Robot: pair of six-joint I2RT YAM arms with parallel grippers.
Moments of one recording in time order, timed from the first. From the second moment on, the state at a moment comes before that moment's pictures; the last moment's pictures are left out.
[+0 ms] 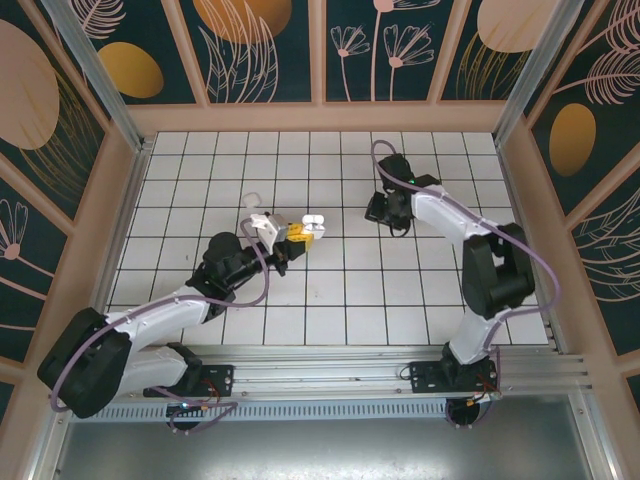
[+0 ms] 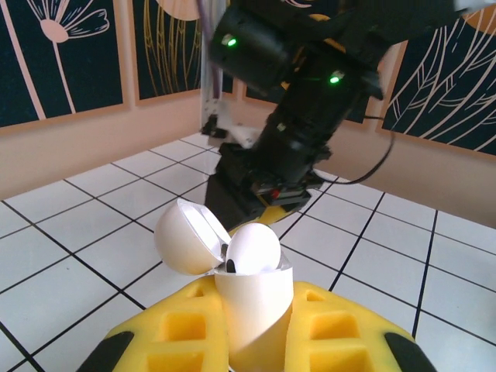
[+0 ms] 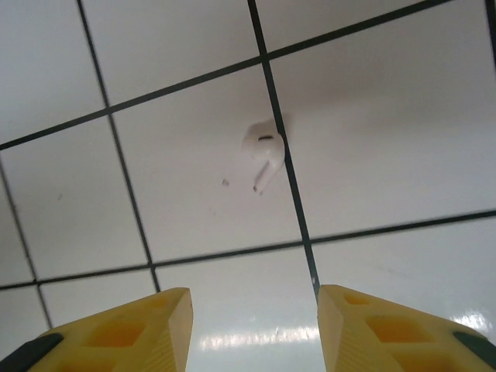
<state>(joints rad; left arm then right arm) -0.64 1.21 0.45 0.74 0.39 -0.10 0.40 1.78 1.33 -0.70 -0.02 0.63</state>
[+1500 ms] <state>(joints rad) -0.64 1.41 0.56 0.78 0.45 -0.05 0.39 2.17 1.64 -0.80 0.06 0.52</state>
